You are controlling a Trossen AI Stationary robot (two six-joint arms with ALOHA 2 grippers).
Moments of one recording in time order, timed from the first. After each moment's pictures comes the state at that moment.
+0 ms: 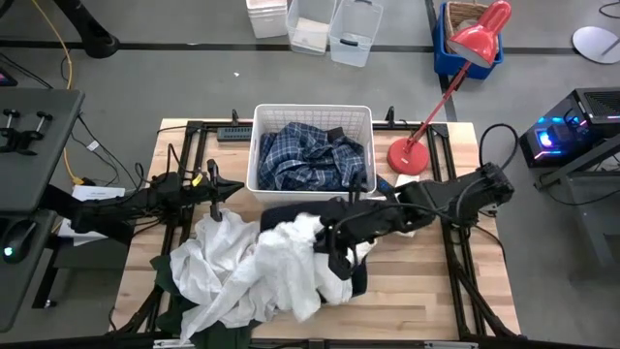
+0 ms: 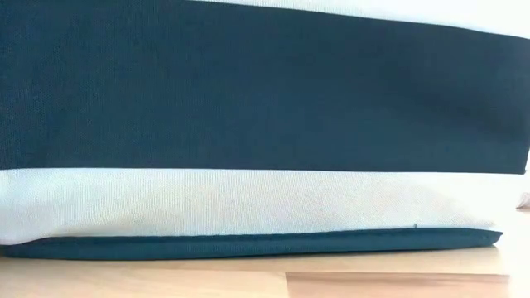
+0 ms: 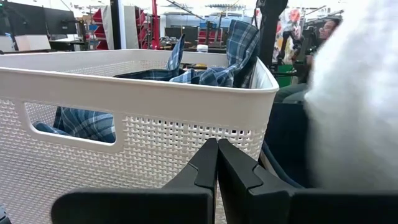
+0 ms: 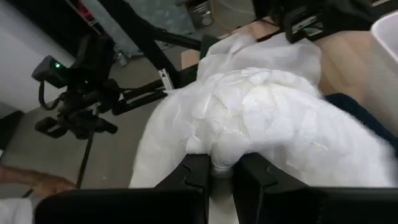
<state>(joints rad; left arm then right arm) 0.16 0.01 0.01 0.01 -0.06 -0.02 0.38 1.73 1.93 -0.74 0.11 0.59</state>
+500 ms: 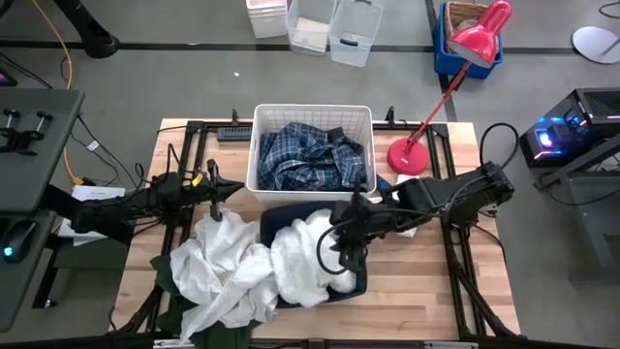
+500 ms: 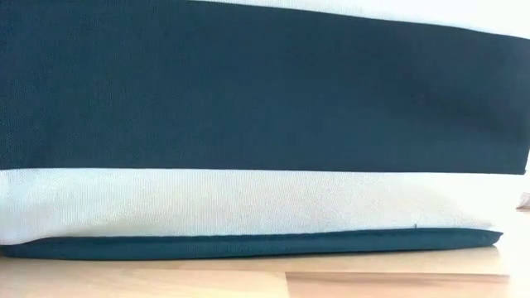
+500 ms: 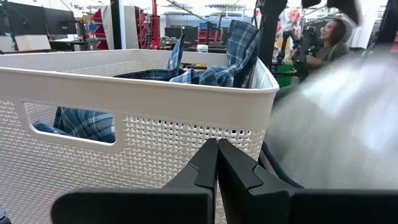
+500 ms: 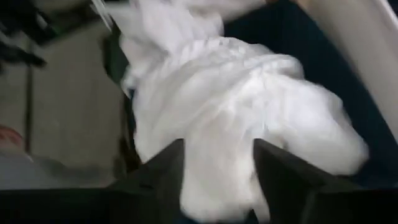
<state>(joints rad) 0.16 0.01 0.01 0.01 -0.06 -0.02 0.35 1.73 1.93 -1.14 0.09 0.63</state>
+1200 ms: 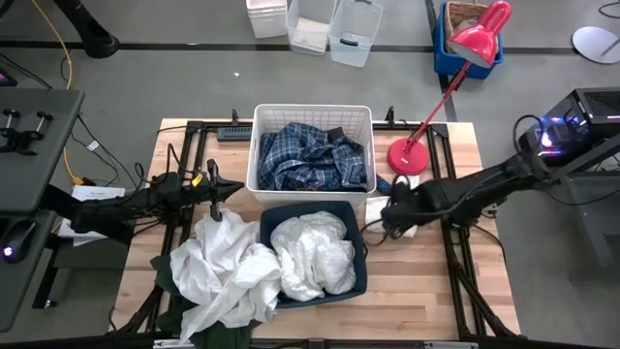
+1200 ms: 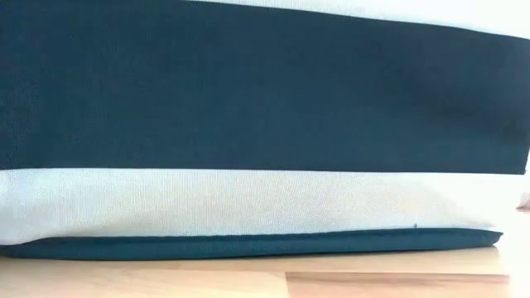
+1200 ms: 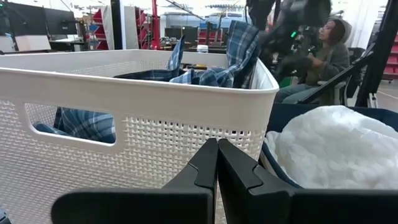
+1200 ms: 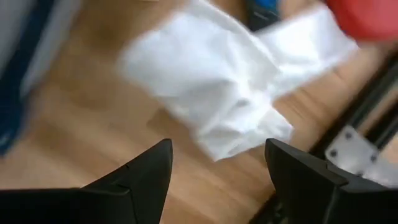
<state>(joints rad) 0.16 0.01 0.01 0.02 -0.06 -0.02 0.30 1.32 1.13 -1.40 0.19 1.22</state>
